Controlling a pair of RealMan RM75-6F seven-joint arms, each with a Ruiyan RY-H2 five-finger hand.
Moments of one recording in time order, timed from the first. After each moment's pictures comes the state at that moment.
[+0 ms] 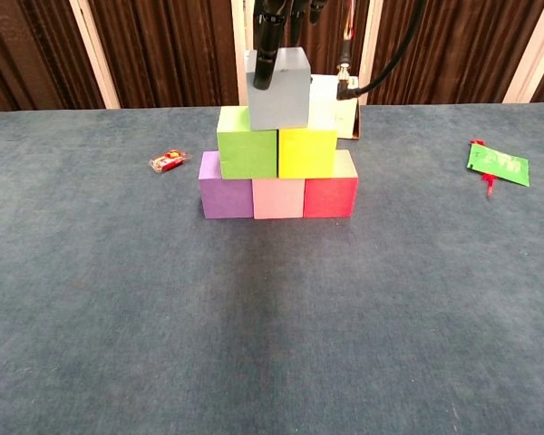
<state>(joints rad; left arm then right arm) -0.05 -1.30 -0.24 -1.52 1.37 1.73 0.15 1.48 -1.54 0.66 -1.57 0.26 1.29 -1.15</state>
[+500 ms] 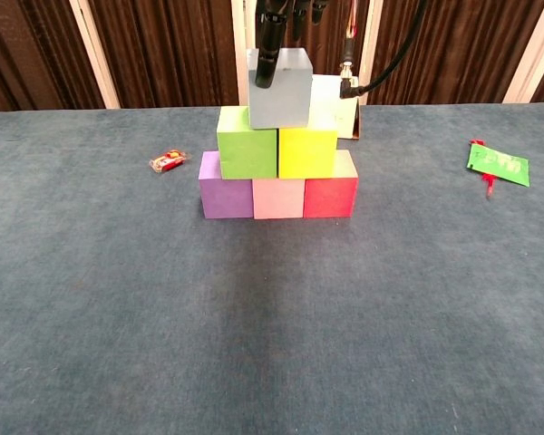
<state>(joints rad) -0.05 -1.30 -0.24 -1.52 1.37 1.73 0.15 1.48 -1.54 0.66 -1.57 0.27 1.30 -1.16</state>
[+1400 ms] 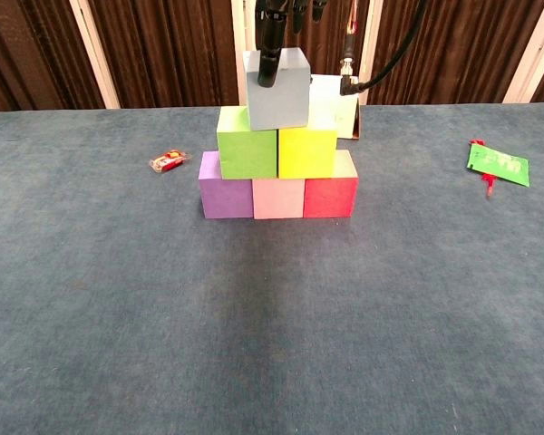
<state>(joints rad) -0.05 -1.31 -0.24 -1.51 1.37 1.73 0.15 1.49 -1.52 0.67 -1.60 0.29 1.31 -1.19</state>
